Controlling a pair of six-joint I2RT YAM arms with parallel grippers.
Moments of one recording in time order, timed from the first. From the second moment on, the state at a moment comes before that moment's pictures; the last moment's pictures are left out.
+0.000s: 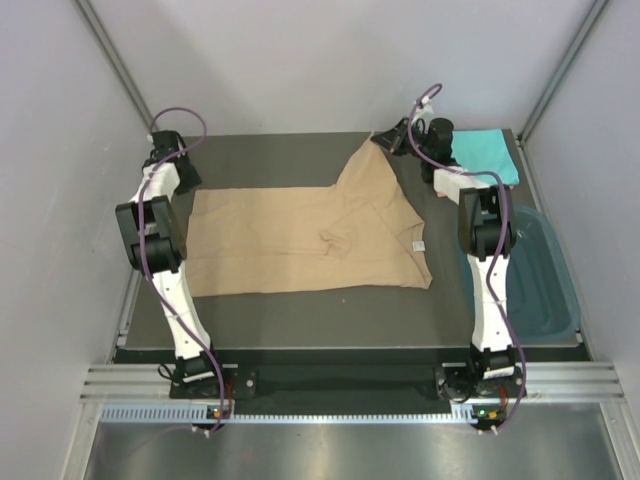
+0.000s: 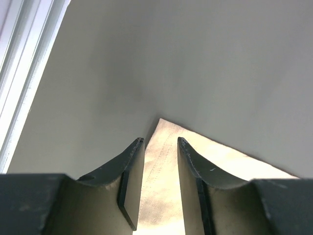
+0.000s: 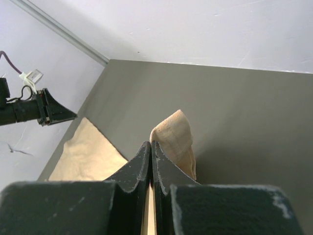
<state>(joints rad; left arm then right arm) 0.24 2.25 1.84 -0.45 -0.04 -0.26 0.14 2.43 1.84 0.56 -0.69 0.68</state>
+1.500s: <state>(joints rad) 0.24 2.25 1.79 -0.44 -0.02 -0.32 0.09 2.34 1.68 0.56 -0.72 0.61</state>
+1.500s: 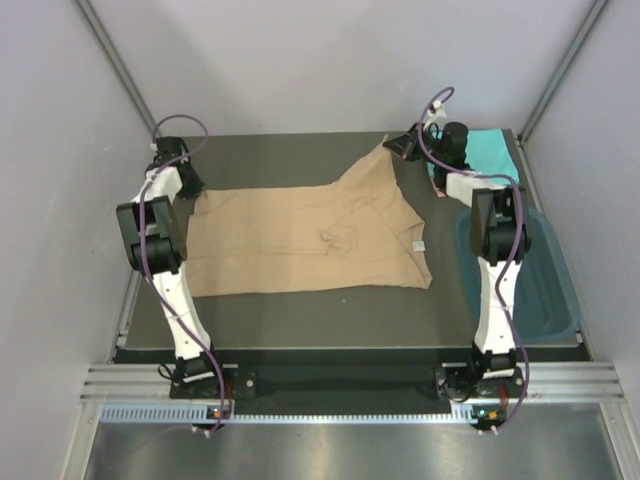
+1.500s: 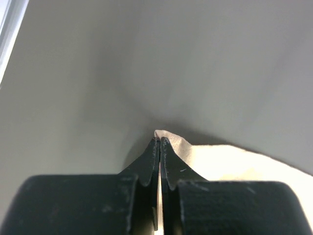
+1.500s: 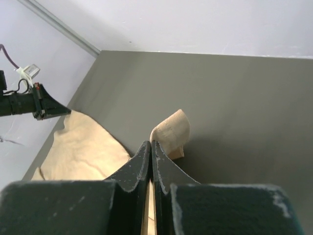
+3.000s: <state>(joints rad) 0.27 1.91 1.39 -0.42 -0.20 -0.49 0.10 1.52 0.76 0.58 -0.65 0.35</state>
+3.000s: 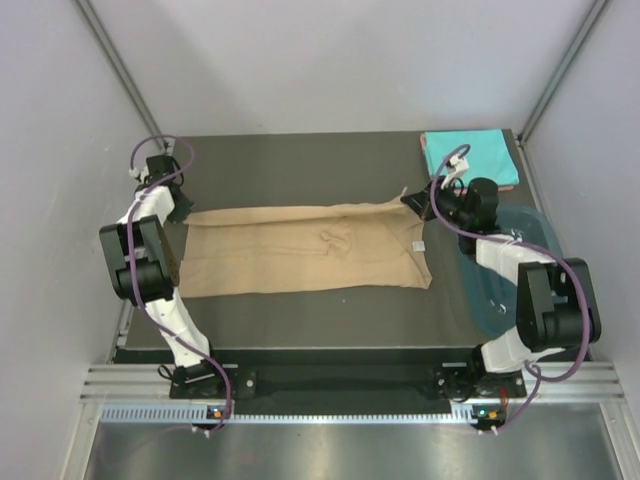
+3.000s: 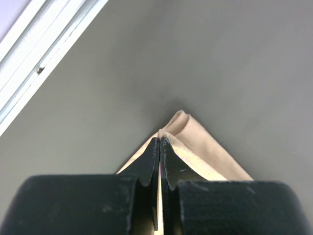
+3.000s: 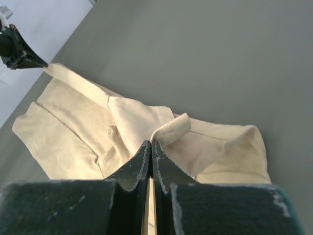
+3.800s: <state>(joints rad) 0.27 1.88 1.32 -0.51 -0.33 -0.51 0.16 1.43 0.59 0.37 -0.56 0.33</state>
